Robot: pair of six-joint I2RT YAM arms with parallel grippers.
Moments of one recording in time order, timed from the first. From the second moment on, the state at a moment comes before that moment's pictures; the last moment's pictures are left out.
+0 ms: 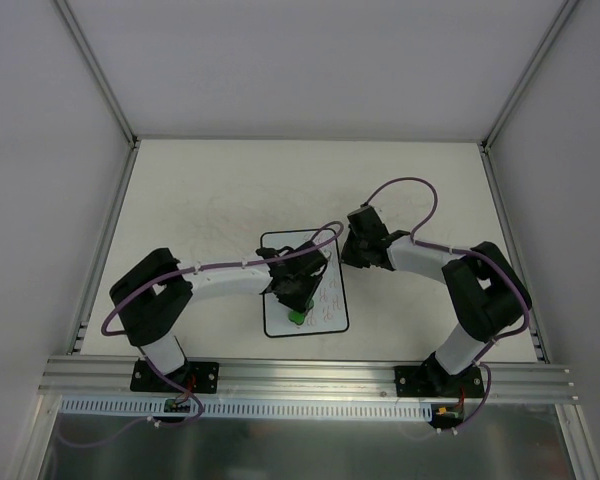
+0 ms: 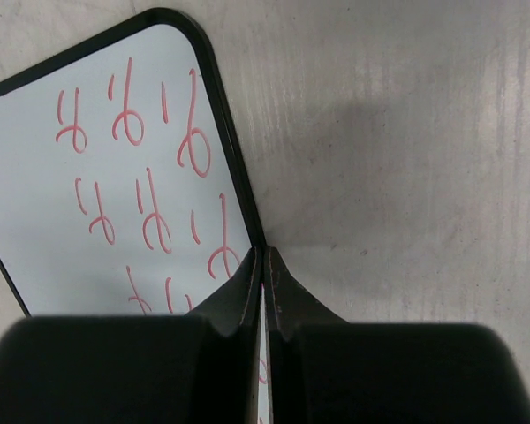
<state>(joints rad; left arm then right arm) -0.99 1.69 1.00 -0.51 0.01 -0.48 0.58 1.67 0.86 -0.16 0.06 0.79</state>
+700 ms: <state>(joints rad) -0.98 1.62 0.96 -0.49 -0.10 -0.52 0.59 1.57 0.81 -0.25 0.08 0.73</state>
